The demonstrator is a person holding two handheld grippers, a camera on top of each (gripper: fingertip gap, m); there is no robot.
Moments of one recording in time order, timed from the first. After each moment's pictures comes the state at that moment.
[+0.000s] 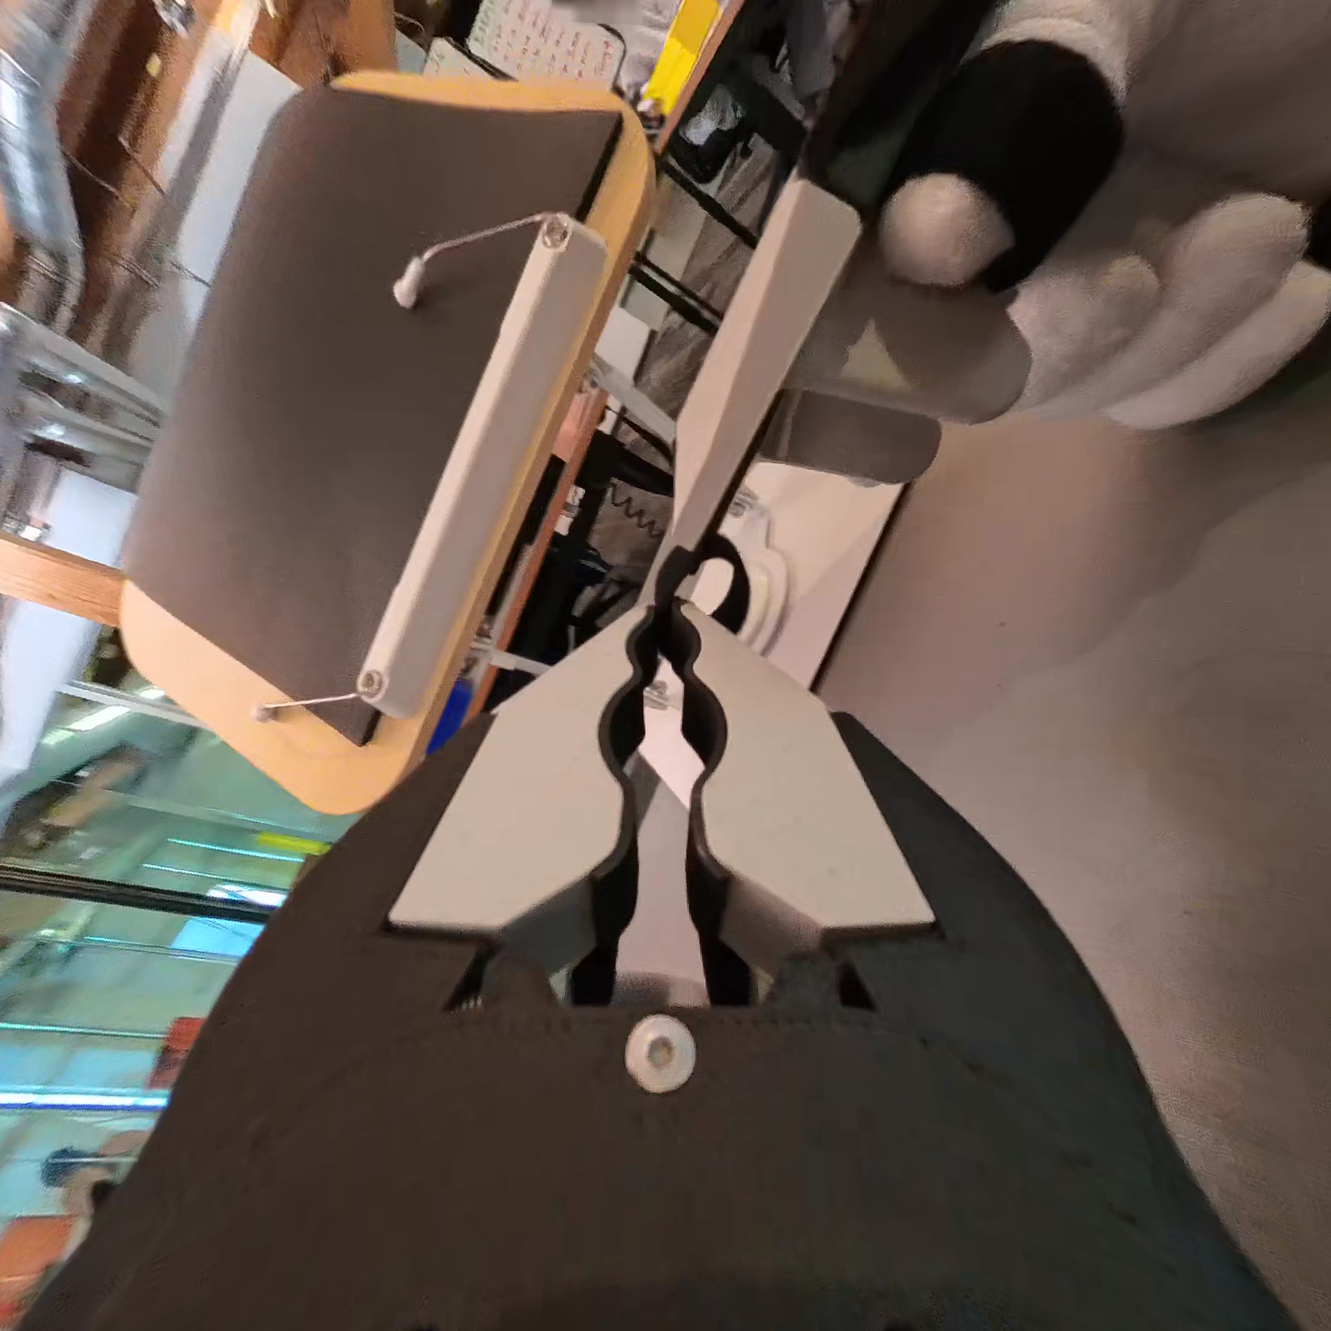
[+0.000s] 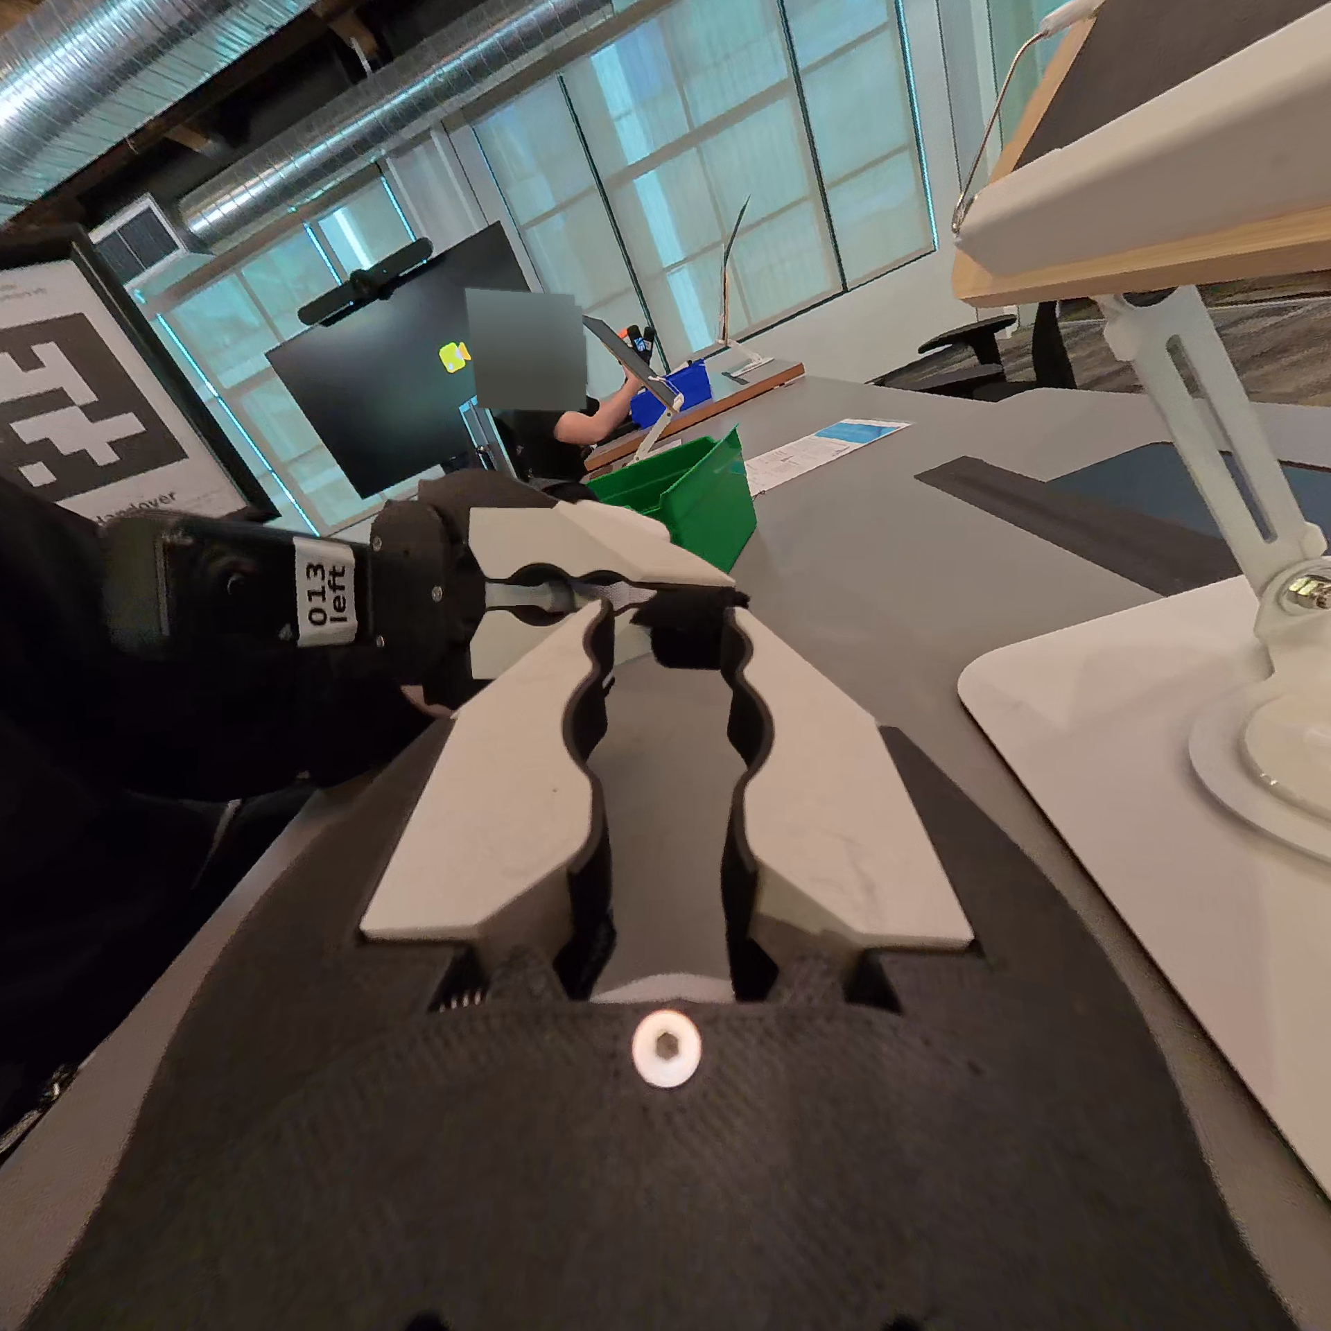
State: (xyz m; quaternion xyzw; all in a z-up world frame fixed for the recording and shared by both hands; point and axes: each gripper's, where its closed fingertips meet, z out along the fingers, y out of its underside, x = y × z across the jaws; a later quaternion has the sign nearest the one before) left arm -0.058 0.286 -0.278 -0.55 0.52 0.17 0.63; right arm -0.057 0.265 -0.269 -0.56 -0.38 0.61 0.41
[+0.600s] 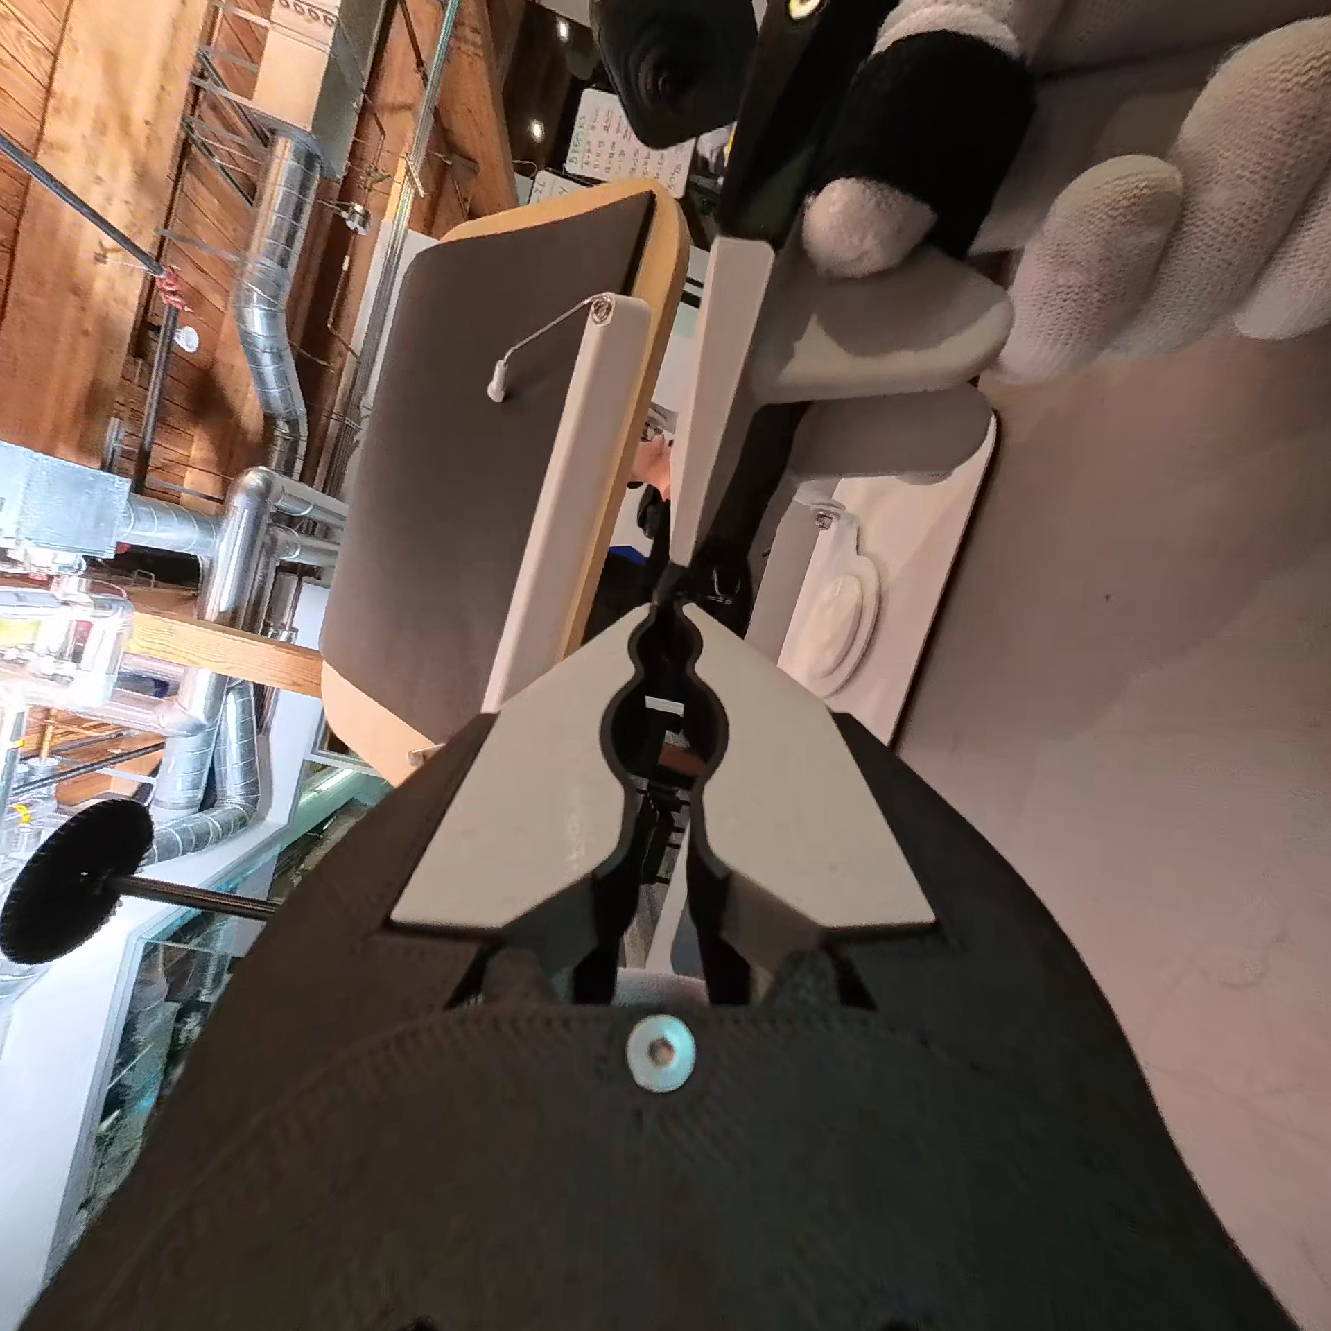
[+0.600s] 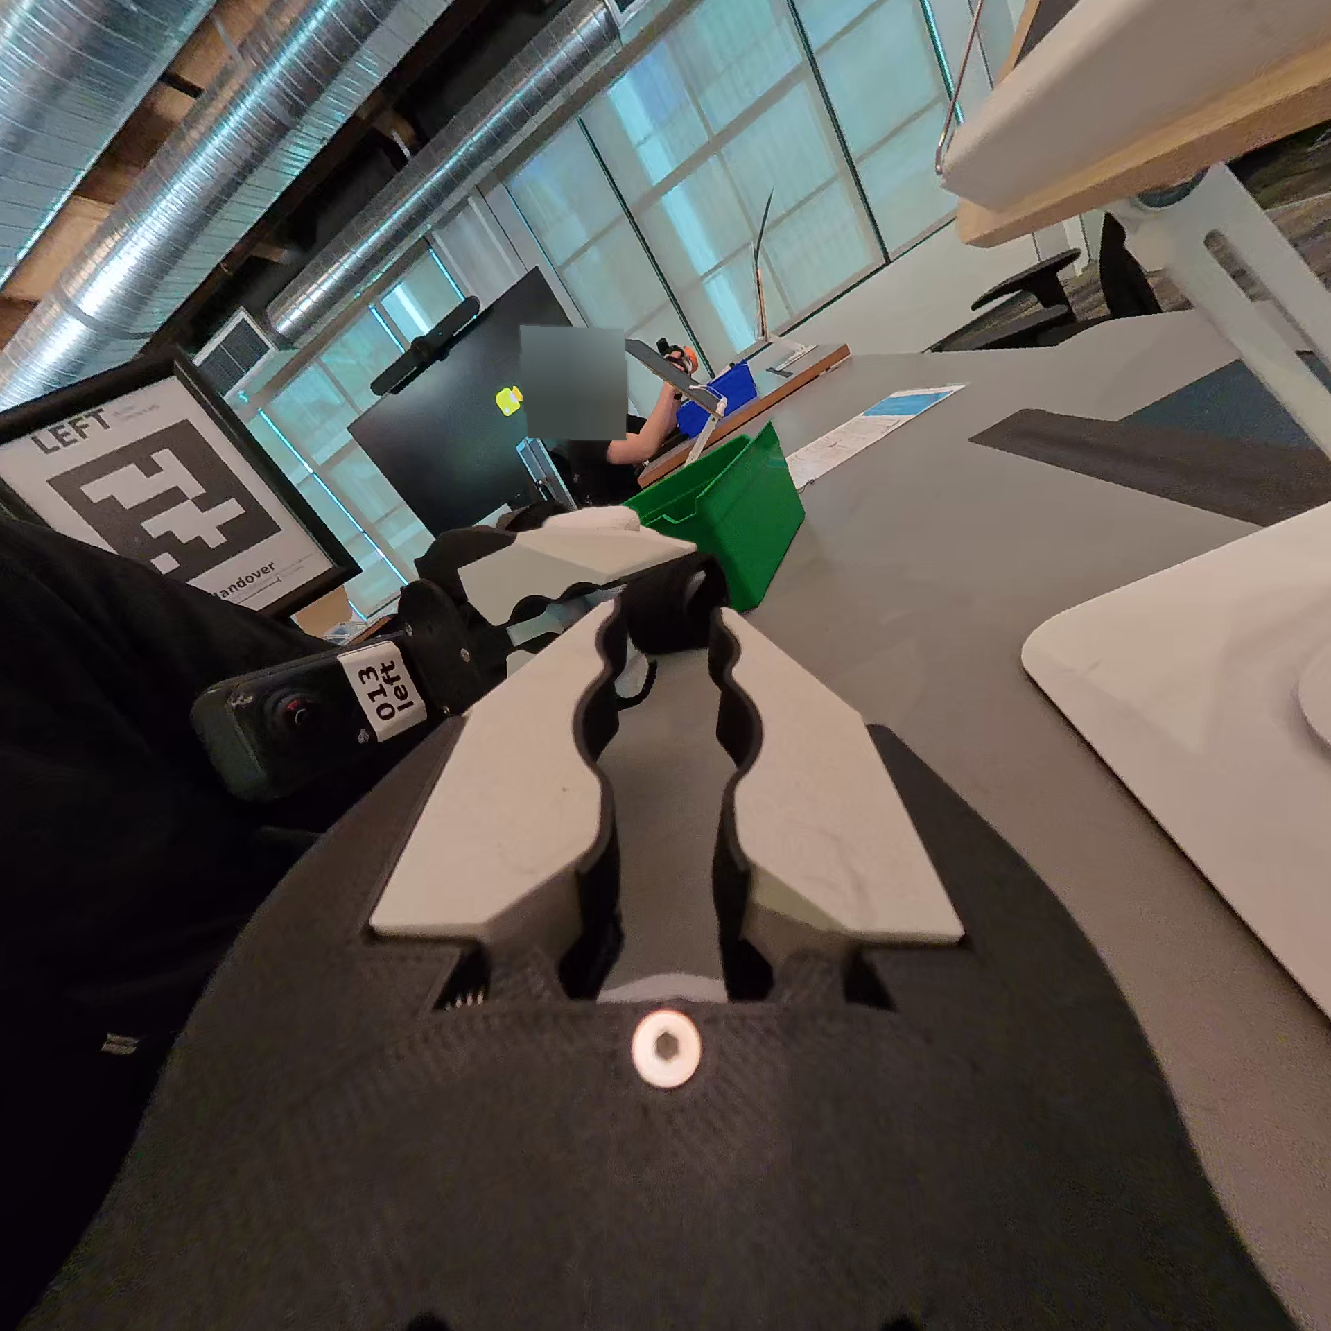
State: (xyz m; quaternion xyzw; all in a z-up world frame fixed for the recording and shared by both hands) left arm -0.057 0.282 -0.264 -0.45 0.53 0.27 0.66; right arm -0.058 0.265 -0.268 -0.57 -0.33 0.66 0.35
